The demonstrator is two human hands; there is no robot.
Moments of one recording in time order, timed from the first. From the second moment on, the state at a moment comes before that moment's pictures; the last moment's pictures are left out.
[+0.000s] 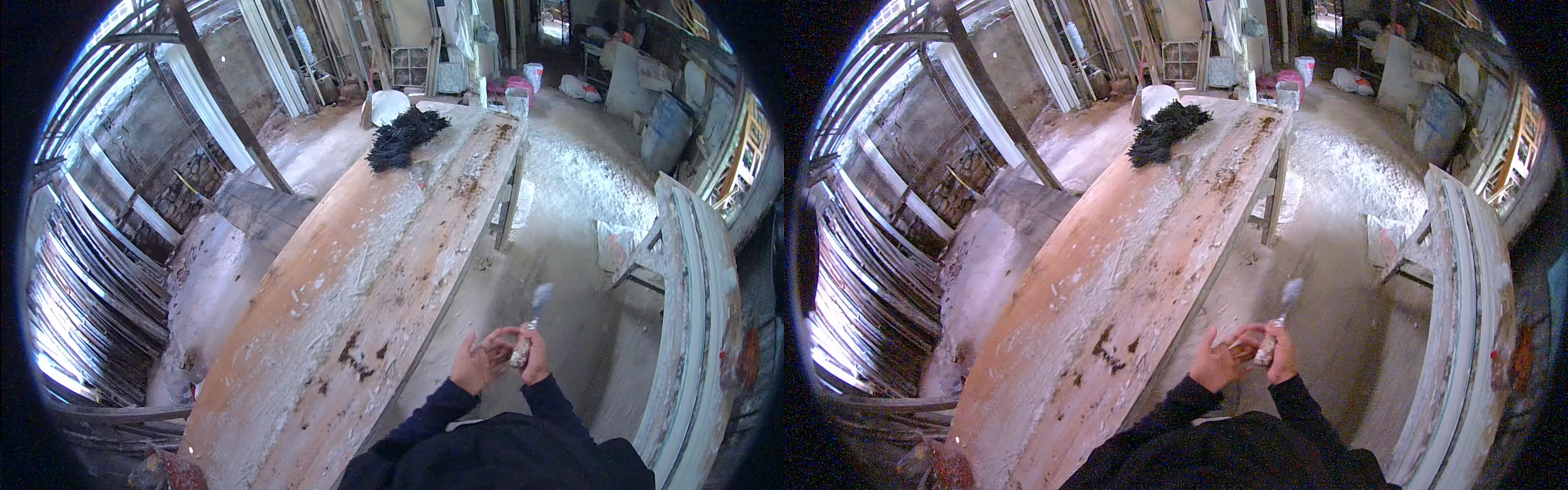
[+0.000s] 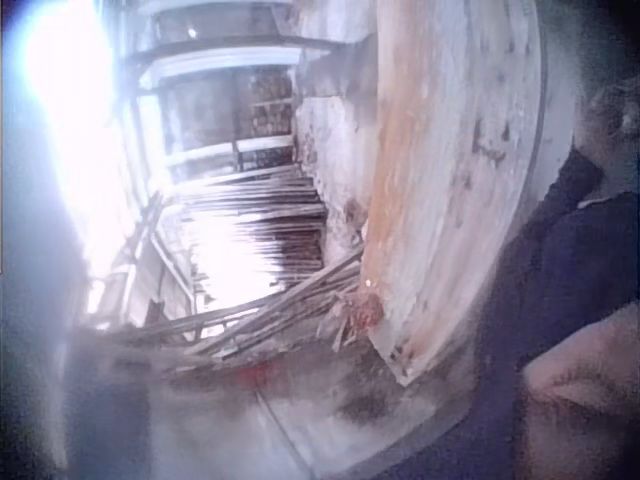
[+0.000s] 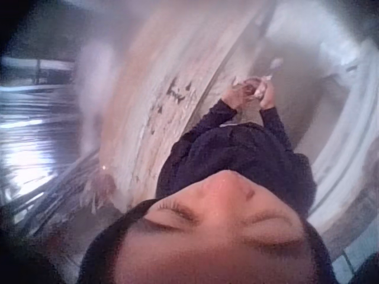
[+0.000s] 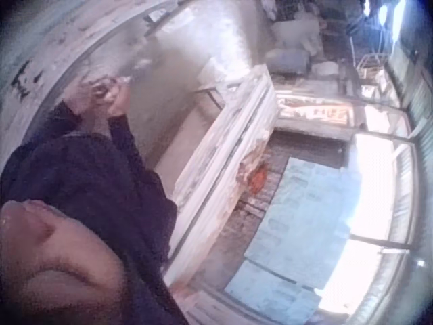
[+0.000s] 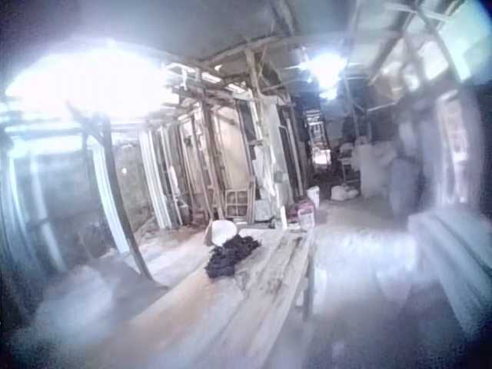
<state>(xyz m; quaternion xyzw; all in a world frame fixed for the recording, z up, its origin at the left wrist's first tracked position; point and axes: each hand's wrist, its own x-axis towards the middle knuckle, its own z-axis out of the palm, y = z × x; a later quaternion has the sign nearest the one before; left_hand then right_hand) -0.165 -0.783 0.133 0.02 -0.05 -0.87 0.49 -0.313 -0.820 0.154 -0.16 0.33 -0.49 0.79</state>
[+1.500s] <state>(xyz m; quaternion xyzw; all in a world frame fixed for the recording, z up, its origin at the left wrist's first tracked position) -0.207 -1.523 0.136 0.71 -0.10 -0.43 0.54 -0.464 -1.937 0.156 -0.88 0.43 -0.02 0.20</state>
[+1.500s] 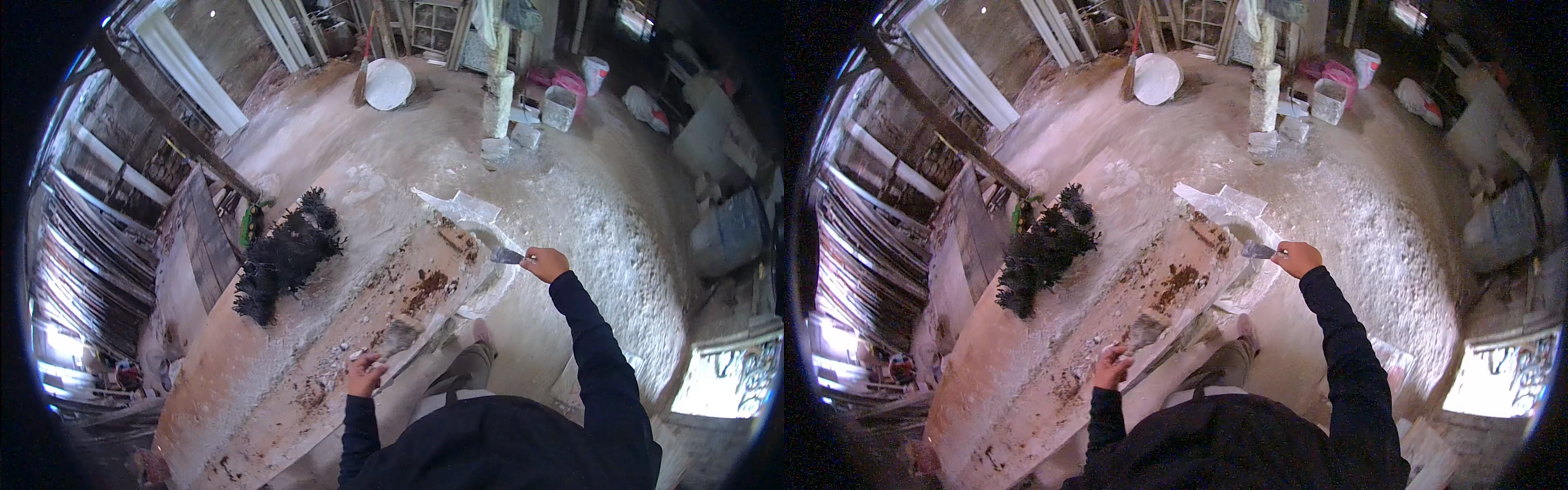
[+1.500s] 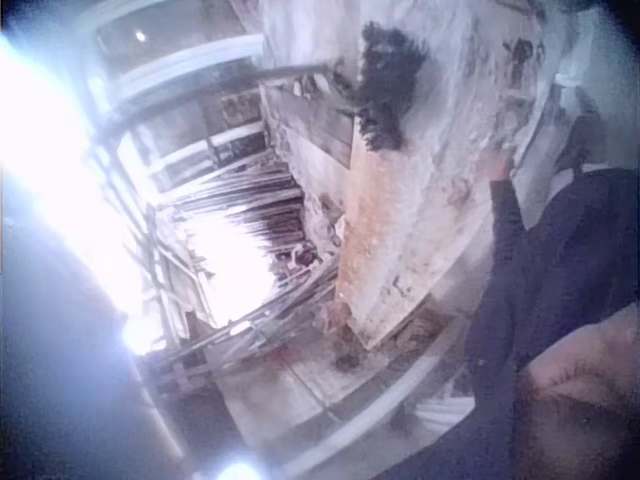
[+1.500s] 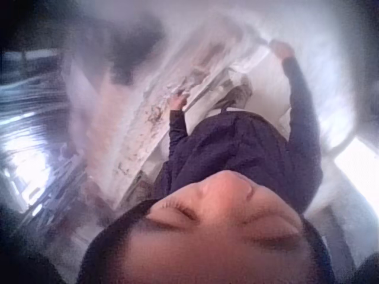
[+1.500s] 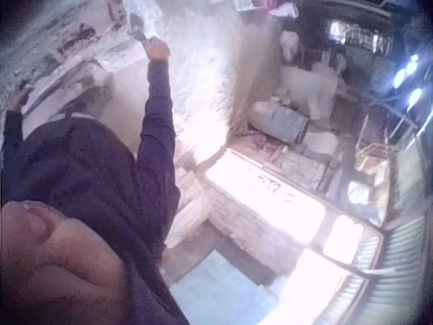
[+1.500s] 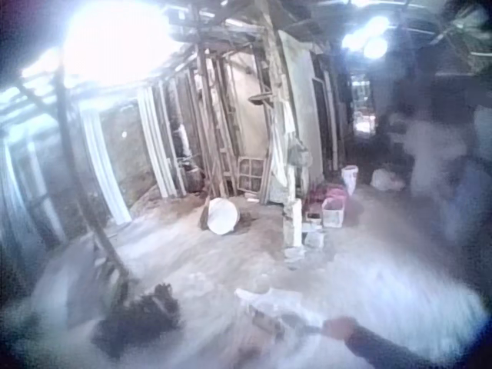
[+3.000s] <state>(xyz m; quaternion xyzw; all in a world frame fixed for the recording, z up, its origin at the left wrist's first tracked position) -0.417 -1.799 0.134 0.54 0.30 -0.15 0.77 -0.348 -2.035 0.109 -0.92 0.04 0.06 0.38</state>
